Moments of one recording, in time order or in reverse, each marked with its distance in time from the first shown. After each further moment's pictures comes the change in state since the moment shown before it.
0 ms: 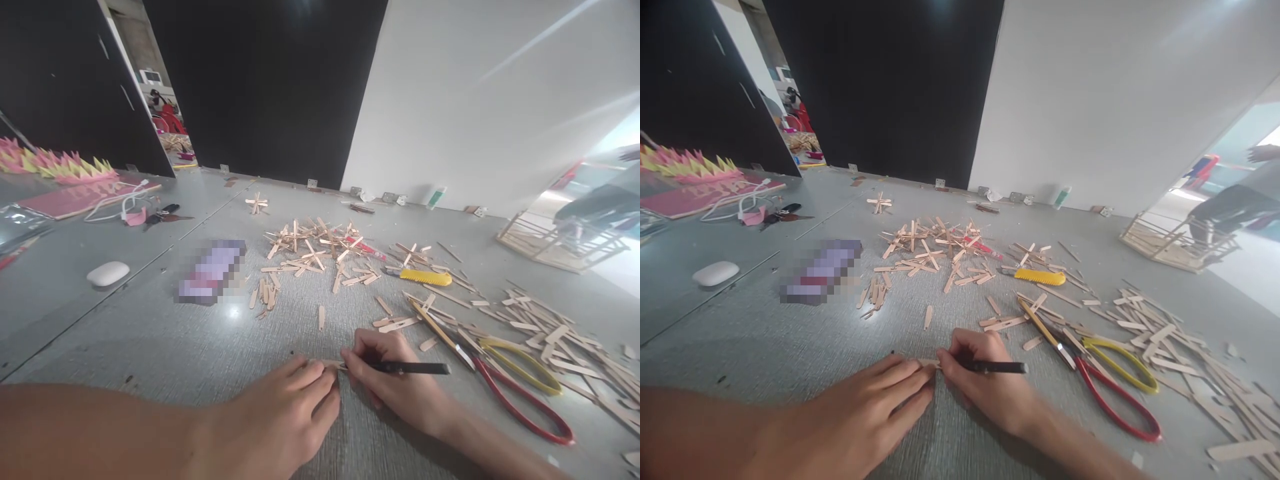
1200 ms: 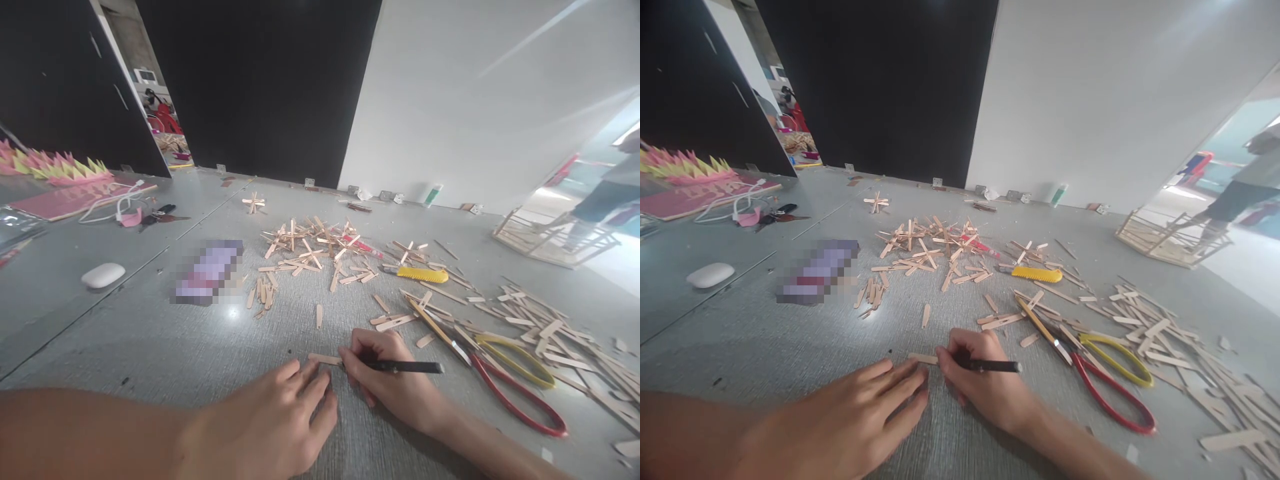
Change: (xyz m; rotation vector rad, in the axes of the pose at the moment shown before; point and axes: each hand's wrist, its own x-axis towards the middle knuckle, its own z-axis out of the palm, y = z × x) left_hand -0.003 0.004 -0.008 0.118 0.105 -0.036; right_hand -0.002 0.001 0.003 -0.013 0.042 -0.011
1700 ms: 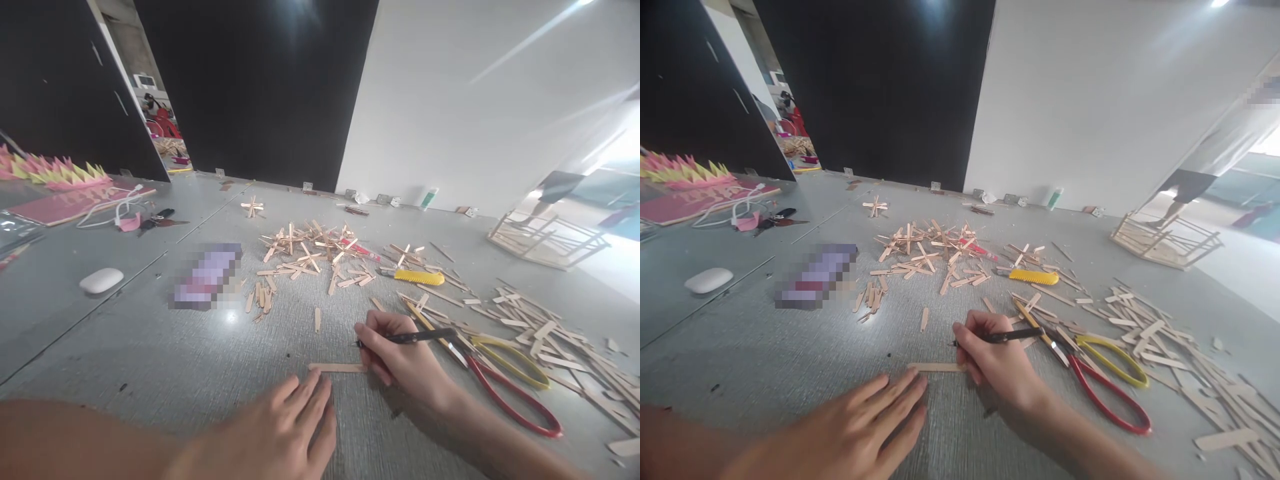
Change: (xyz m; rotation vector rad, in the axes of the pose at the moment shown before) left_hand -0.008 0.016 0.004 0.003 0.082 -0.062; right_hand 0.009 -0.004 -0.020 0.168 0.152 0.048
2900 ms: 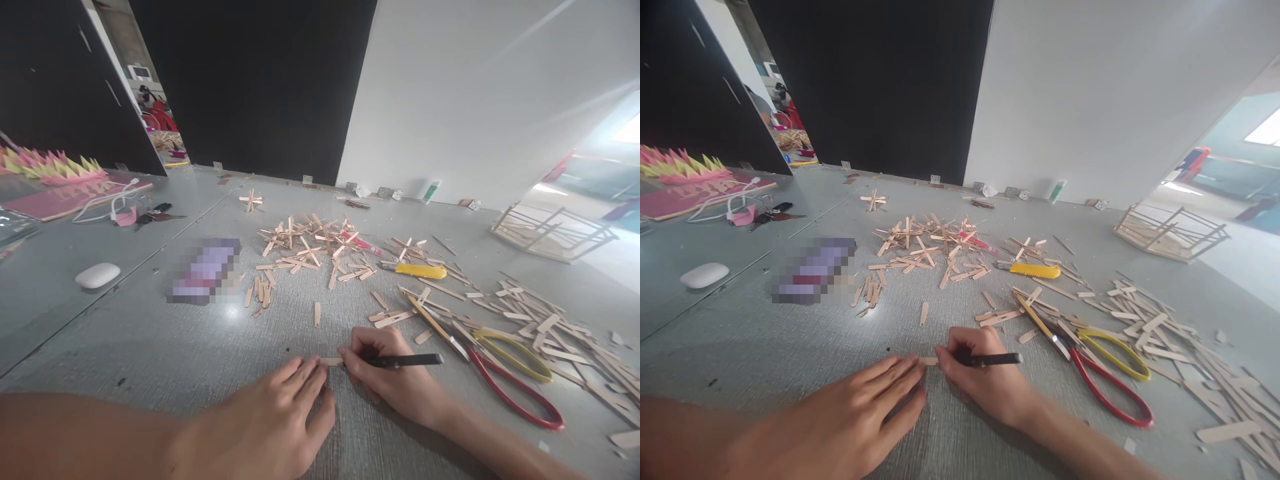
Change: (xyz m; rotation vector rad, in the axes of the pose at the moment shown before) left_hand 0.006 -0.014 -0.002 -0.015 -0.097 0.062; right_hand -0.010 0.011 0.012 -0.164 -0.178 -0.033
